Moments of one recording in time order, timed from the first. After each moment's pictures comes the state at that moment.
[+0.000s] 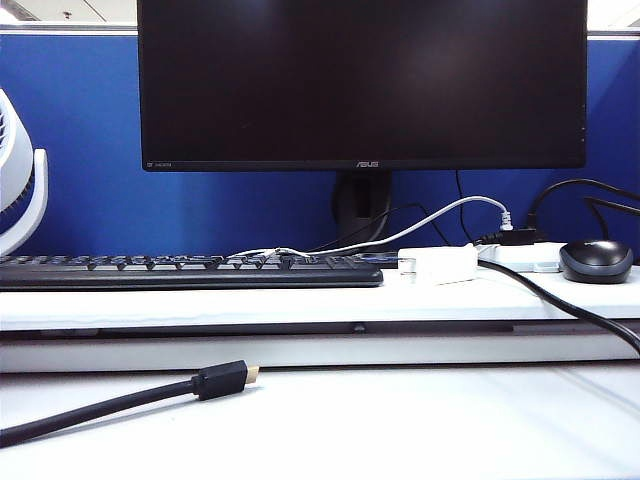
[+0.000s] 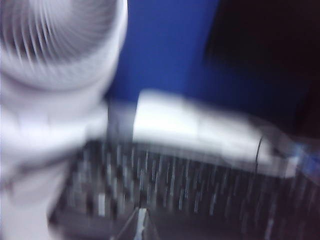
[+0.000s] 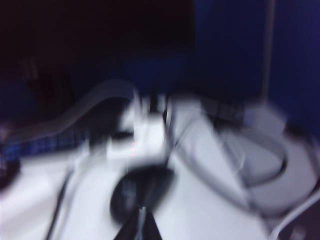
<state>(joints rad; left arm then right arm) 0.00 0.00 0.11 -0.07 -0.02 -0.21 0.00 0.00 0.14 -0.08 0.02 0.15</state>
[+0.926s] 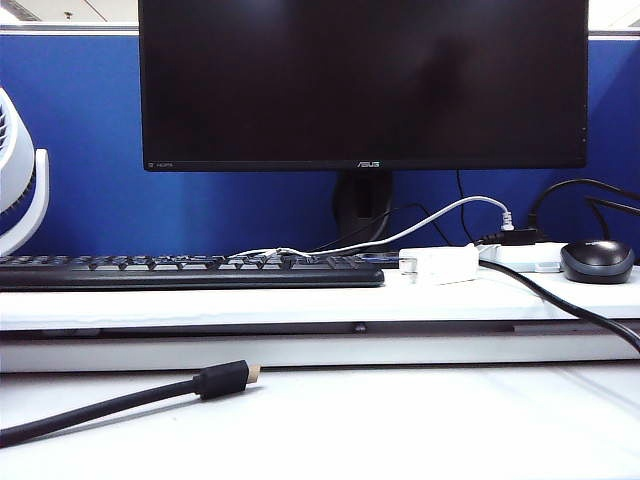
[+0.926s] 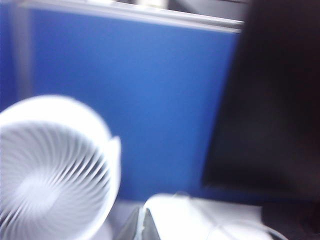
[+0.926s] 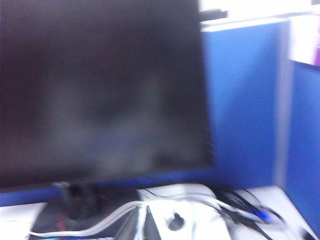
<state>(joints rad) 0.00 0.81 0.80 0.10 -0.04 -0.07 0.00 0.70 0.90 -0.09 -0.05 0.15</state>
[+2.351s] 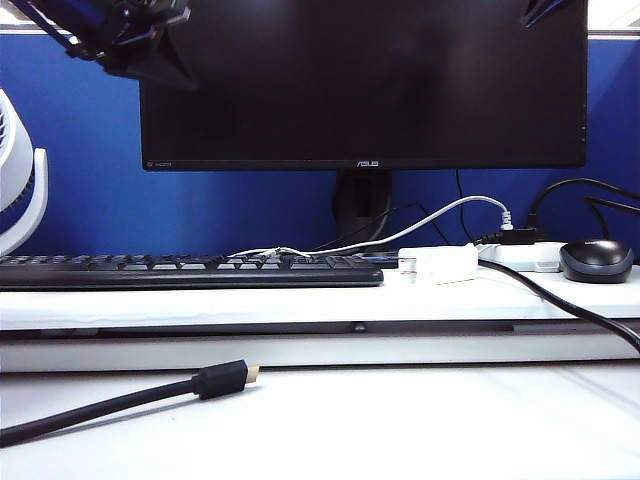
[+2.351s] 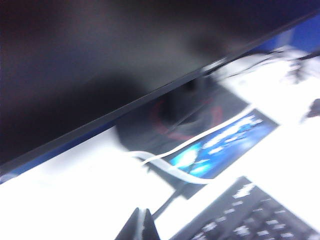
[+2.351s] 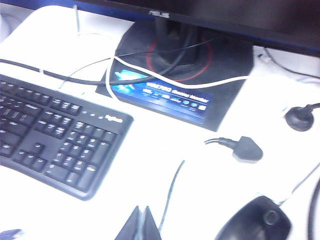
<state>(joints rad) -0.26 1.44 1.16 -0.02 0.31 0.21 0.16 1.25 1.38 -0.74 -0.29 -0.08</state>
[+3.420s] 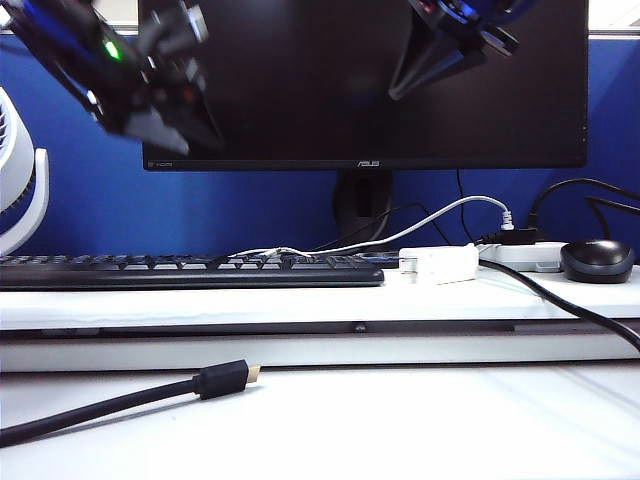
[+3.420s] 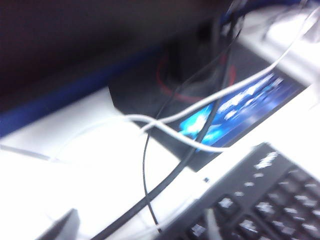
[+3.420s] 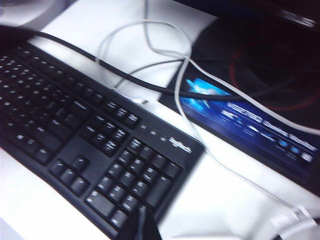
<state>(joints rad) -0.26 1.60 1.20 -0.04 0.31 0.24 0.40 1.49 1.39 -0.51 -0.29 -0.08</state>
